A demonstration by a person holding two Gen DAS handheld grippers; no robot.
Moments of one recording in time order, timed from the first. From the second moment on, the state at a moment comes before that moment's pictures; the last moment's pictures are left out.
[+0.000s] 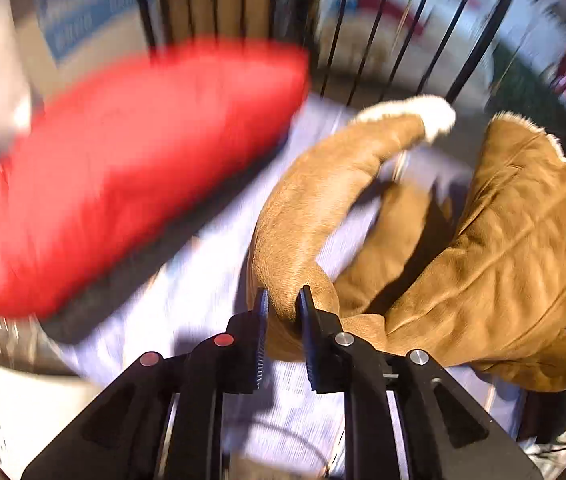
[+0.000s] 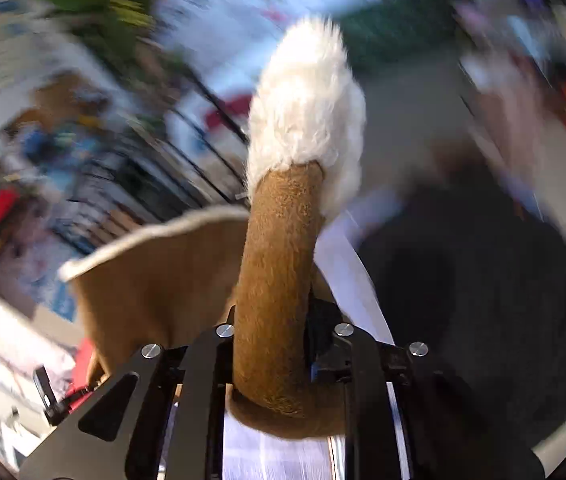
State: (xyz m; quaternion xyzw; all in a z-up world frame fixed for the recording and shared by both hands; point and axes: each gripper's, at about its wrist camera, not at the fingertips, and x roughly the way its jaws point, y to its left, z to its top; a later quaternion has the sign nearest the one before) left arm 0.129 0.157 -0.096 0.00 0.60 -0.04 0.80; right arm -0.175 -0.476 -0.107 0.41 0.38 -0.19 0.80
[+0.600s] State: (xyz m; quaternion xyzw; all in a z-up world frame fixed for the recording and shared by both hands) left arm 0.109 0.168 -0.060 0.00 0.55 -0.03 0.83; right arm -0.139 -0.366 -0.098 0.30 0.52 -0.24 0.76
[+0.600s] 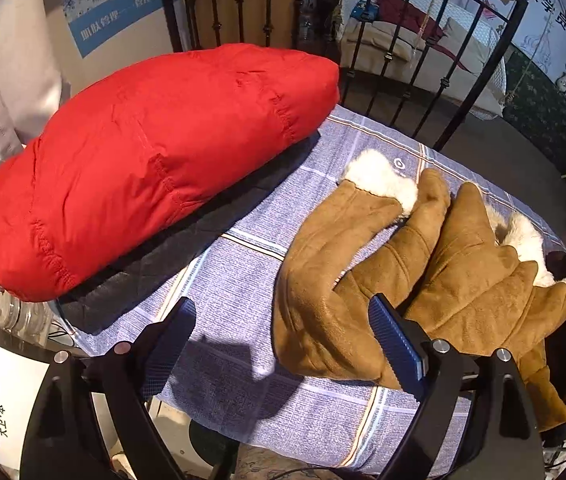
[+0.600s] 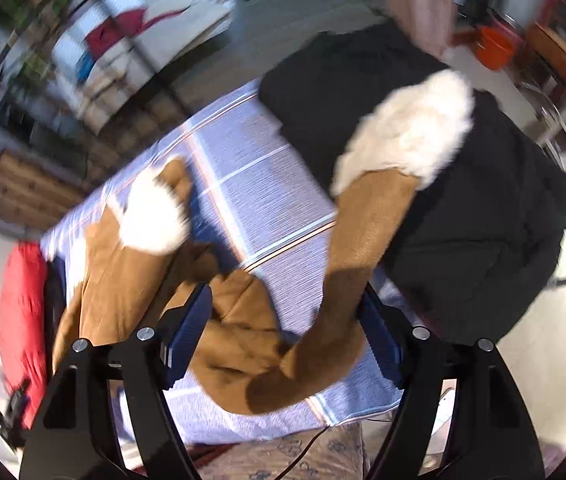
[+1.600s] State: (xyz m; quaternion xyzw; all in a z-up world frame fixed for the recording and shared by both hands) left arm 0.062 0.145 -0.056 0.06 0.56 -0.09 0.82; right arm 0.020 -0.318 -0.207 0.39 0.47 -0.07 0.78
